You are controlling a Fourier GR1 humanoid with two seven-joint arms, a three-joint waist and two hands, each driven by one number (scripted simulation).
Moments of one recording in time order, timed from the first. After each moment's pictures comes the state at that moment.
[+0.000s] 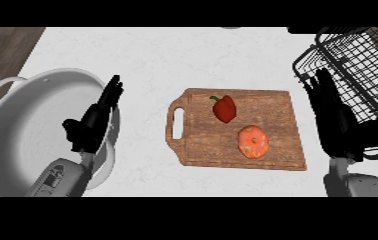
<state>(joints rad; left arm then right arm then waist) -0.23 0.34 -0.33 -1.31 0.31 0.23 -0.15 -0.10 -0.22 0.00 -1.62 -0.23 -0.20 0.13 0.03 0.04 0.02</state>
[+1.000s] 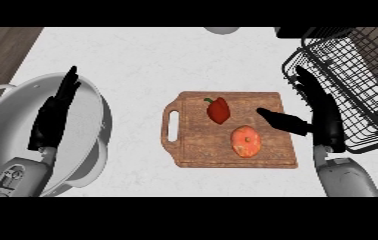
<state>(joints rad) -0.21 0.52 -0.25 -1.39 0.14 0.34 0.03 -0.21 -0.29 0.17 -1.59 0.22 -0.42 0.45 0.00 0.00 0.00</state>
